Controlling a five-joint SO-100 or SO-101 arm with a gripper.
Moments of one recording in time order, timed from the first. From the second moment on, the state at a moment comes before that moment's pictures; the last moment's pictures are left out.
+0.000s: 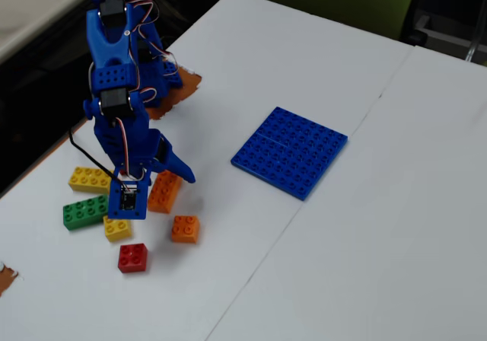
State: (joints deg) arm 45.9 74.3 83.5 71.9 -76.5
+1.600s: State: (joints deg) arm 38.9 87.2 83.5 74.4 -79.9
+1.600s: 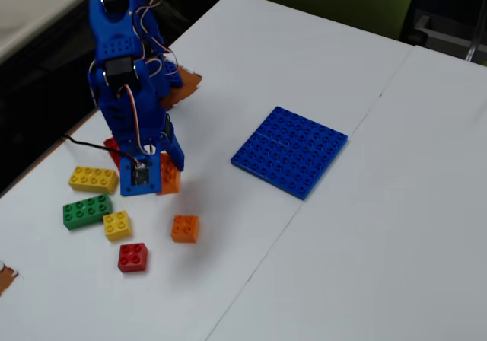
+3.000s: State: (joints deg) arm -0.8 58.3 22.5 99.4 -72.6
